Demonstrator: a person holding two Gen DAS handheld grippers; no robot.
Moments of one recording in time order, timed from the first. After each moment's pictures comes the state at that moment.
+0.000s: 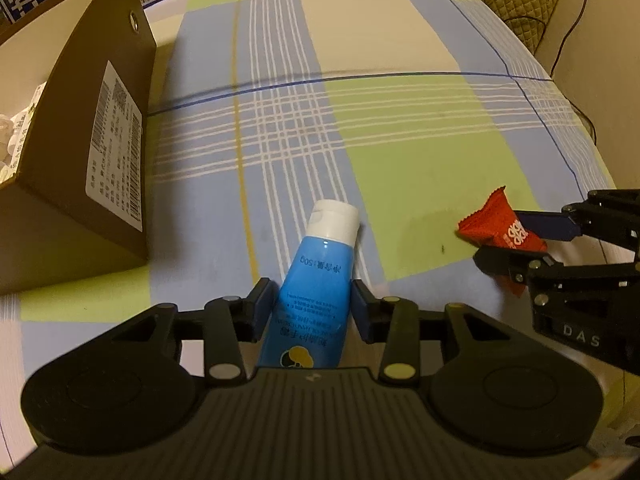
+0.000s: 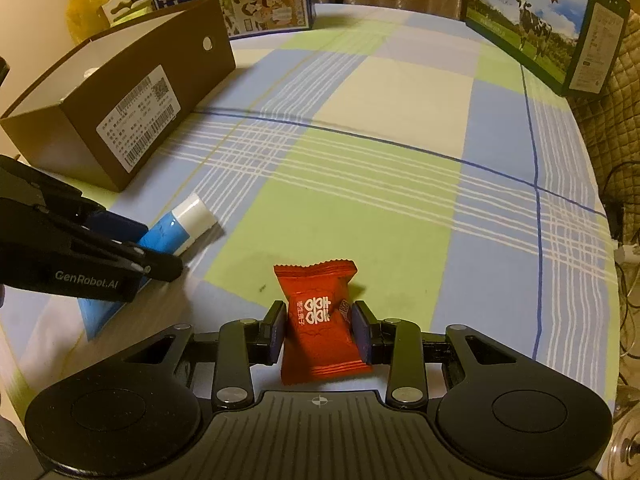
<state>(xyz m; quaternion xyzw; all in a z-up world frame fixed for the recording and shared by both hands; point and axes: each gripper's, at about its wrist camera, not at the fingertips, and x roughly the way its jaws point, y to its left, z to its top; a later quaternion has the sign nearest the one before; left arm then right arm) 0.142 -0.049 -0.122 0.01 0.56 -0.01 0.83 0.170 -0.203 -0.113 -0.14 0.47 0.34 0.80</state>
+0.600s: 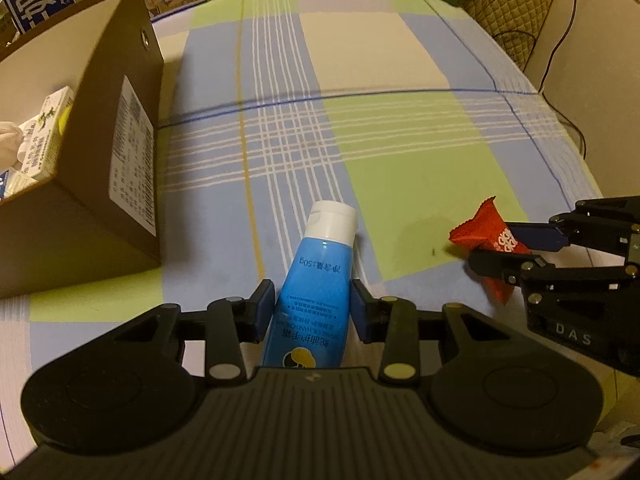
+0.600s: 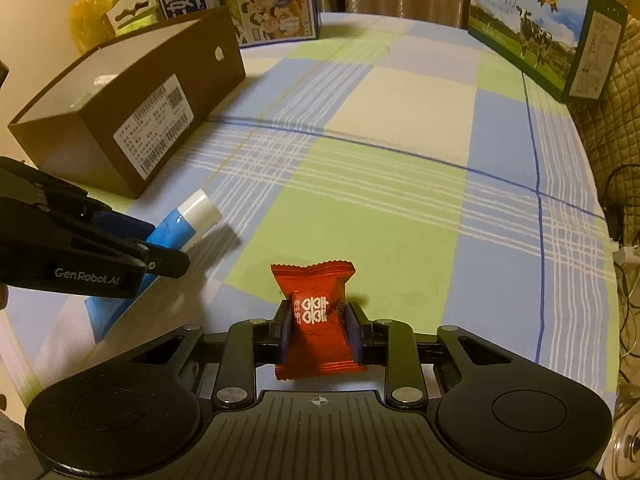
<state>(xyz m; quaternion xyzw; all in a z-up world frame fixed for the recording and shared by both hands) 0.135 -0.039 -0.102 0.00 0.54 -0.02 0.84 0.161 -0.202 -0.100 -0.13 0.46 0.34 0.81</state>
